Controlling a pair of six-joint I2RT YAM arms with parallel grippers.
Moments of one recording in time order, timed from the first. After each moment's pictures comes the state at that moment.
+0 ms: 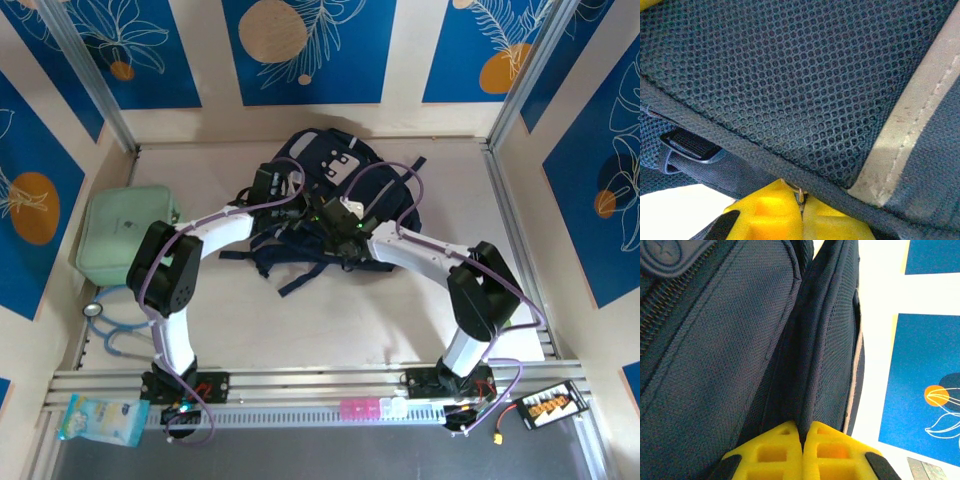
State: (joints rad) left arm -0.49 1.90 1.26 0.07 0.62 -1.11; right arm 0.76 1.68 1.21 -0.64 0.31 0.82
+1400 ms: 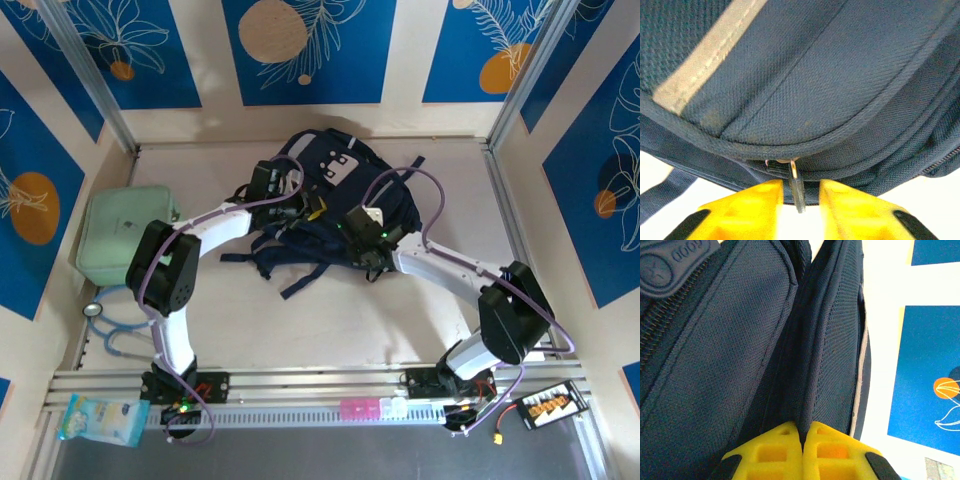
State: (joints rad) left arm -0.46 1.90 1.28 0.00 0.65 -1.04; right arm 0.72 1.50 1.05 -0.69 0.34 0.67
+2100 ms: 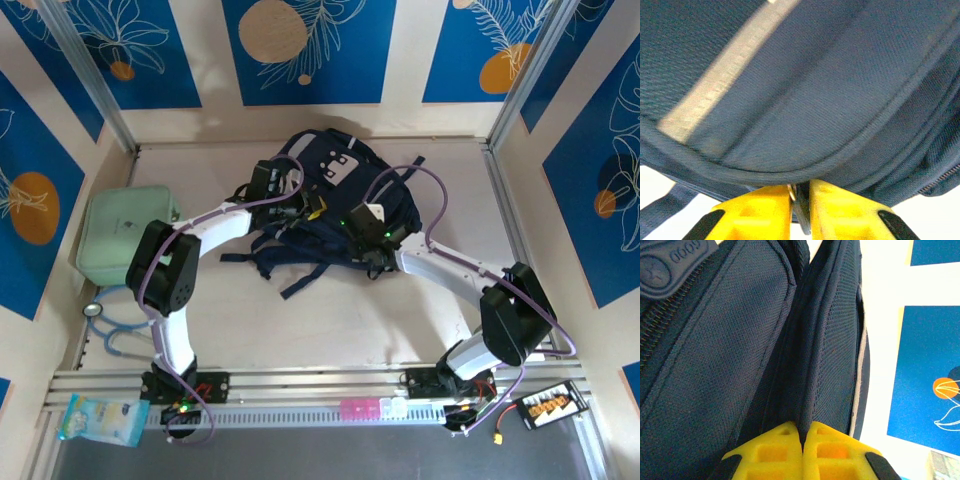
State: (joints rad) left arm -0.46 1.90 1.29 0.00 0.65 -1.04; right arm 0.69 1.49 1.03 -0.63 0.34 0.64
